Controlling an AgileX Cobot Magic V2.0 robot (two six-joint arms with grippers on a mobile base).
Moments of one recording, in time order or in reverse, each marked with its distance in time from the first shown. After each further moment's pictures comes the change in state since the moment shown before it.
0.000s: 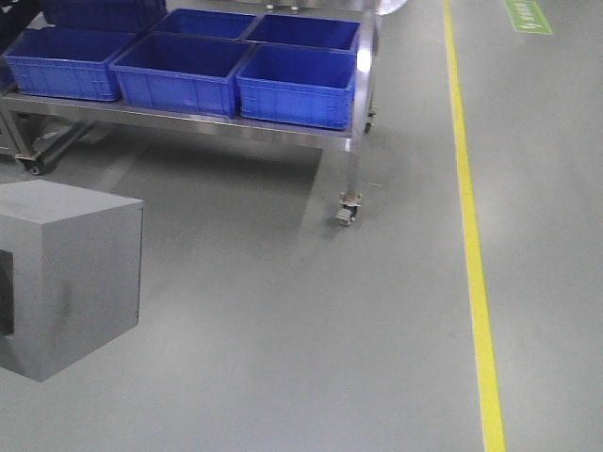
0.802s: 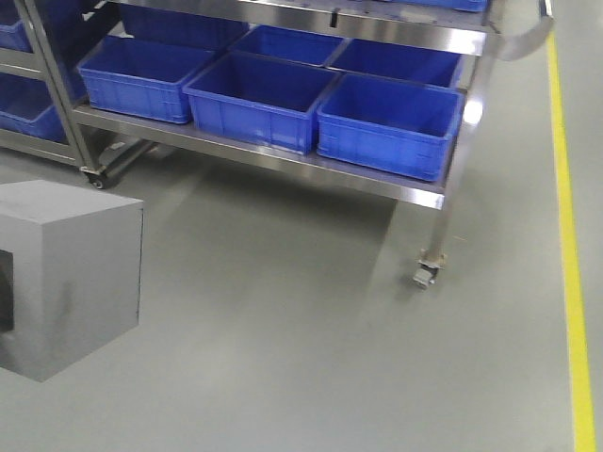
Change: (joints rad) left arm 0.000 0.000 0.000 0.000 0.000 0.000; right arm 0.000 0.000 0.000 0.000 0.000 0.000
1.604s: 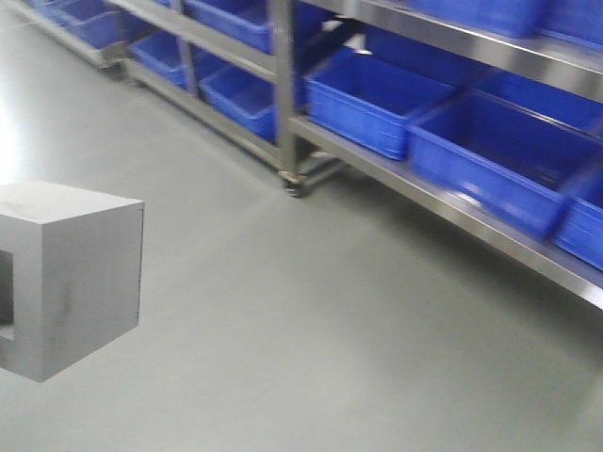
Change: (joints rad) left arm 0.000 0.000 0.000 0.000 -0.001 0.000; right arm 0.000 0.000 0.000 0.000 0.000 0.000
